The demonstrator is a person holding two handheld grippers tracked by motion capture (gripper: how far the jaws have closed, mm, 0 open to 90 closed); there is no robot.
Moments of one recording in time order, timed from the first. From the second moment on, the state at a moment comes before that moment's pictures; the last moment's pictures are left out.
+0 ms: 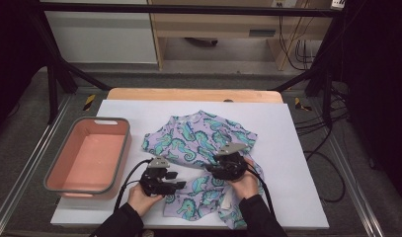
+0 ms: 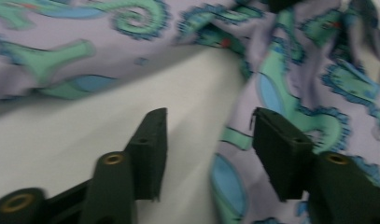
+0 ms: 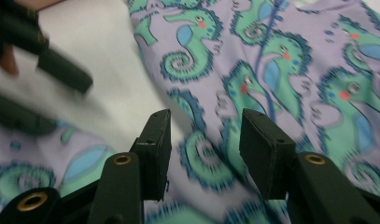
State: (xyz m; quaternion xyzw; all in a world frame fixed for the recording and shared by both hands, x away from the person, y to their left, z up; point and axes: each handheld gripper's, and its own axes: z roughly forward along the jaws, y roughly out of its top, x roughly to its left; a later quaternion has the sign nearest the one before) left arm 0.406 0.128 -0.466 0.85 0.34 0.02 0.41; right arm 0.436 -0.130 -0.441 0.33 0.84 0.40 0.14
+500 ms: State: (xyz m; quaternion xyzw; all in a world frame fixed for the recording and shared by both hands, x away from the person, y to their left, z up) left arm 0.391 0.123 -0.464 0.87 0.30 0.02 0.38; right arm 0.469 -0.078 -0.459 0.33 0.87 0.32 0.17
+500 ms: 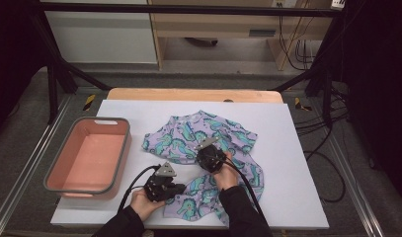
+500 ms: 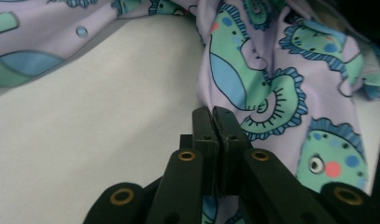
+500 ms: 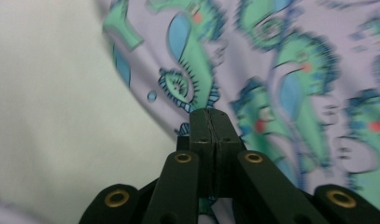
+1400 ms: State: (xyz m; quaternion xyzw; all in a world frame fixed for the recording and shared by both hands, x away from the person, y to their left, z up) left arm 0.363 0.134 -0.462 0.87 0.29 0.03 0.40; right arm 0.465 -0.079 -0.471 0.38 0.86 0.31 0.17
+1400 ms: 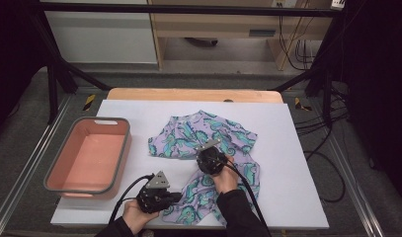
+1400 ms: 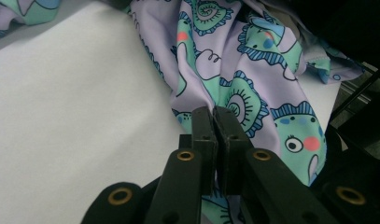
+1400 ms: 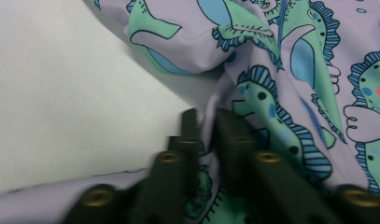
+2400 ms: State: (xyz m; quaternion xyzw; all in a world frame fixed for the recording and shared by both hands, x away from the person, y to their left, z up) left arm 0.428 0.143 -0.465 0.83 0.37 0.08 0.40; right arm 0.420 -0.198 -0.431 0.40 0.80 0.41 0.15
